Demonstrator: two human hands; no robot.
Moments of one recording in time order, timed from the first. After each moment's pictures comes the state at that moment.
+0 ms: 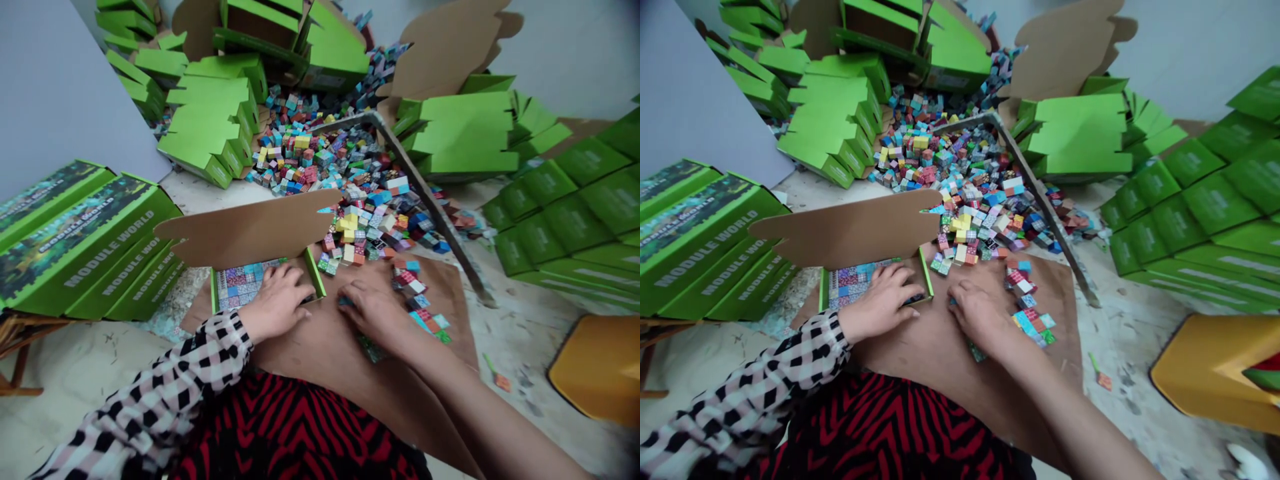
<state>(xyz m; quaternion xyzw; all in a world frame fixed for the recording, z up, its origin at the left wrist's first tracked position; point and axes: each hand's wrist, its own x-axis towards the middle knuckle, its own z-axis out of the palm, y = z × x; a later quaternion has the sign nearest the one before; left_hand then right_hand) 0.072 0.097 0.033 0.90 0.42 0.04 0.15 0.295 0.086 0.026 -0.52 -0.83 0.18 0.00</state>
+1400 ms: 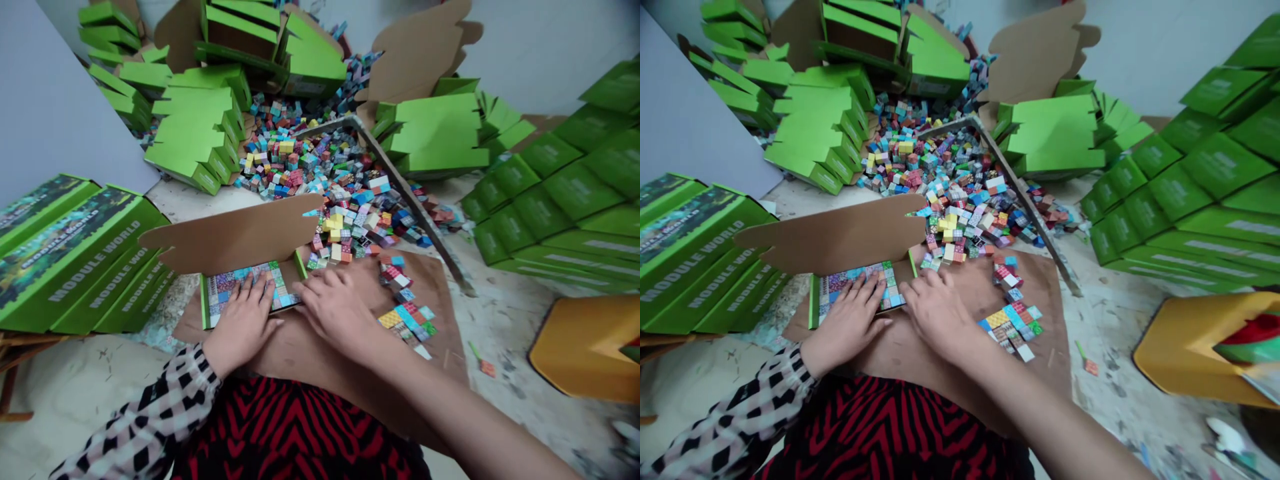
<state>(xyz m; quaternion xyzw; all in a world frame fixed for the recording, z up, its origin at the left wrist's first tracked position) 0.039 0.060 0.014 0.86 0.50 0.01 0.02 0.248 0.074 0.054 -0.45 -0.89 0.06 0.06</state>
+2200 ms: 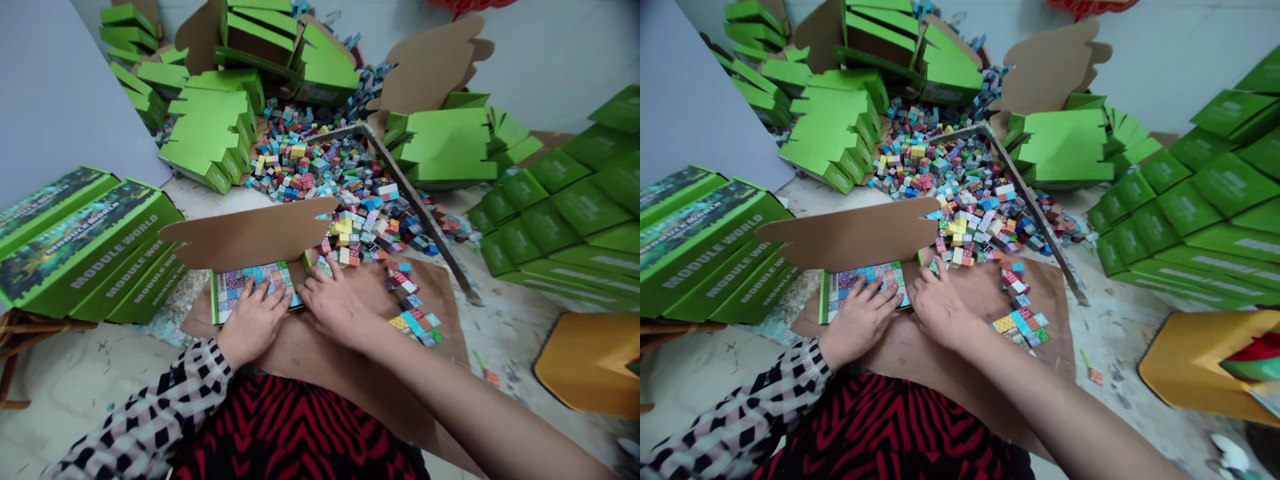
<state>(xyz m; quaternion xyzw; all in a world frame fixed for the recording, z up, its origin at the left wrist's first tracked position) 0.037 0.057 0.013 0.90 0.43 0.08 -0.02 0.229 0.092 0.059 -0.39 -0.91 0.04 -0.08</state>
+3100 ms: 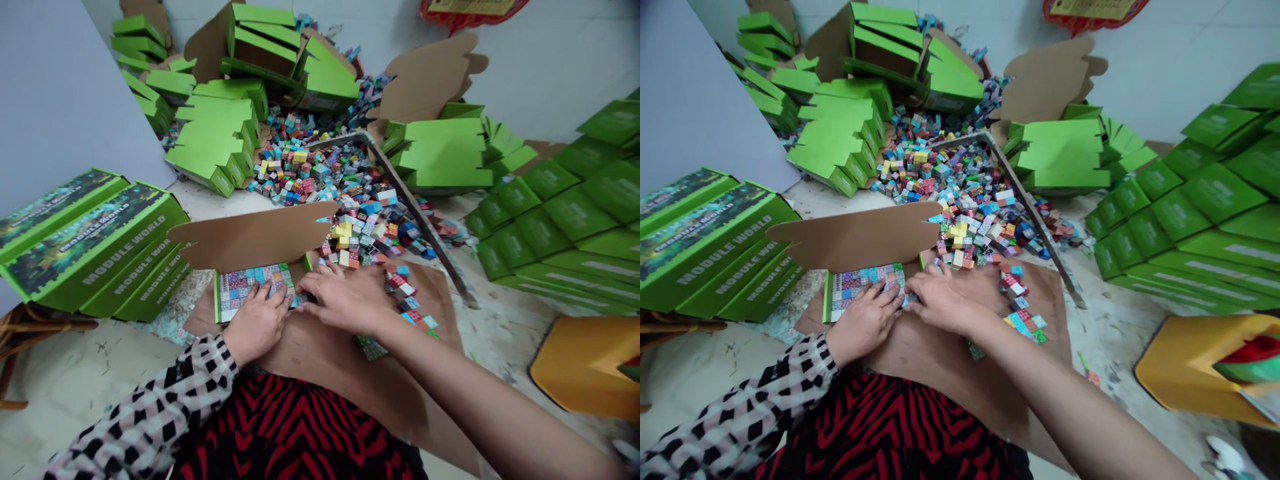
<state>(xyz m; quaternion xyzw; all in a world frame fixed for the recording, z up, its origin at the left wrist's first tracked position) 0.041 0.058 0.011 0.90 0.44 0.05 0.02 0.234 0.104 0.071 -0.41 -0.90 0.17 -0.03</state>
